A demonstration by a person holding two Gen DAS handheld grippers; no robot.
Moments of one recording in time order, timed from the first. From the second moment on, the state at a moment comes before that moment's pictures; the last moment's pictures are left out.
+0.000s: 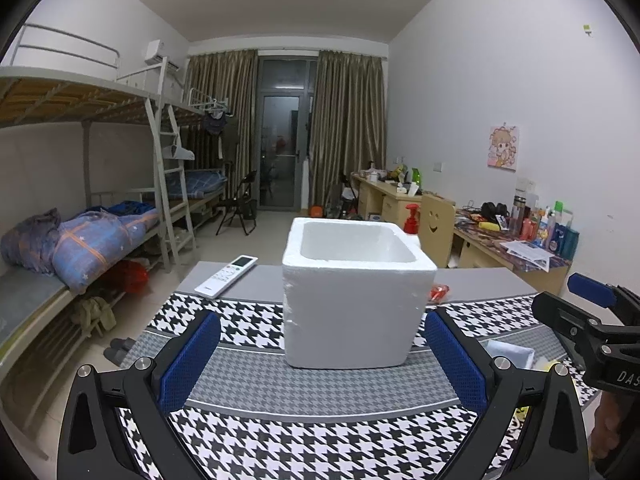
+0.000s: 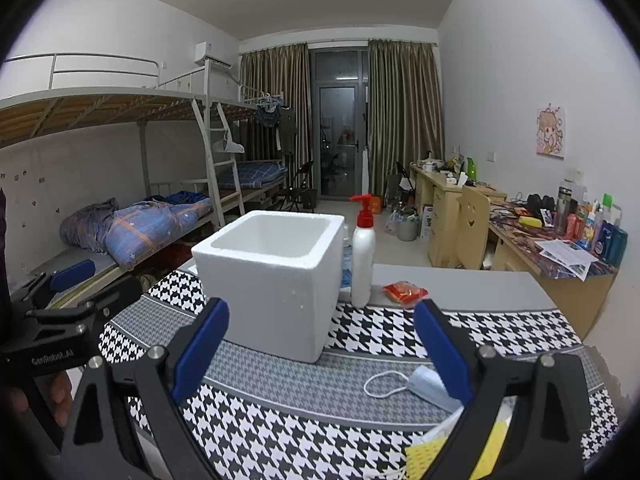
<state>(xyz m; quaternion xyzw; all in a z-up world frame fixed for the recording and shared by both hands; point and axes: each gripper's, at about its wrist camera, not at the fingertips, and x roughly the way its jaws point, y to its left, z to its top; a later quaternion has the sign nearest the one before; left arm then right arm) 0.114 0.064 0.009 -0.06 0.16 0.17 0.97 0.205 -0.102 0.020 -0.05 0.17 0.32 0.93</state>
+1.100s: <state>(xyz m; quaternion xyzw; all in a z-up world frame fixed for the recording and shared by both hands) 0.126 -0.006 -0.018 -0.05 0.17 0.06 0.98 0.191 -0.168 -0.010 -0.04 0.18 0.25 0.95</state>
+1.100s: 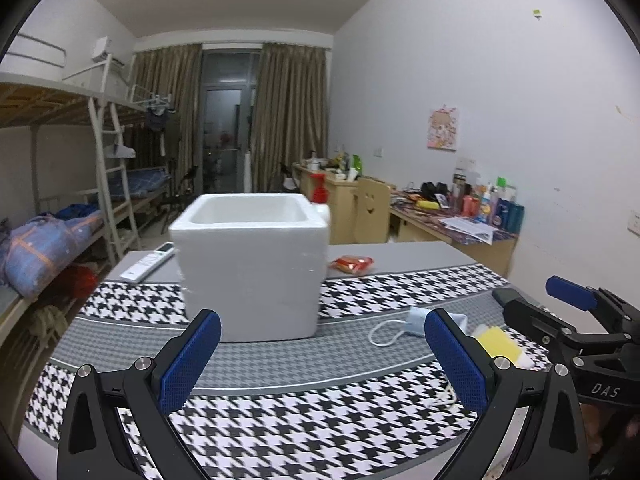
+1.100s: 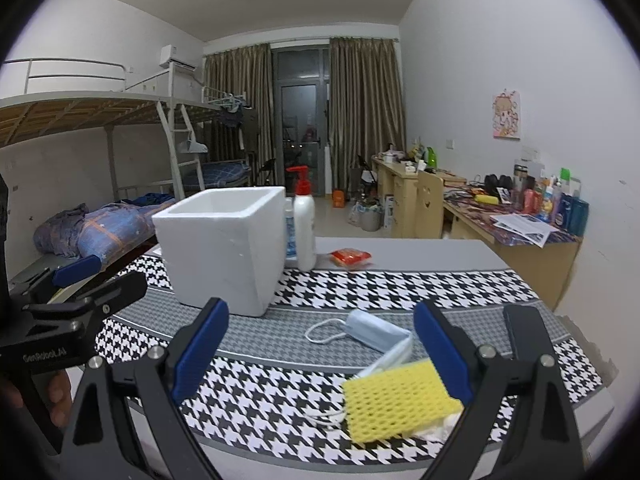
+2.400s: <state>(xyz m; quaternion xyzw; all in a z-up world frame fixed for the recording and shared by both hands) 0.193 -0.088 -0.053 -0.01 0.24 -0.07 0.97 0.208 -0.241 -0.047 -0.01 0.23 0.15 0.96</state>
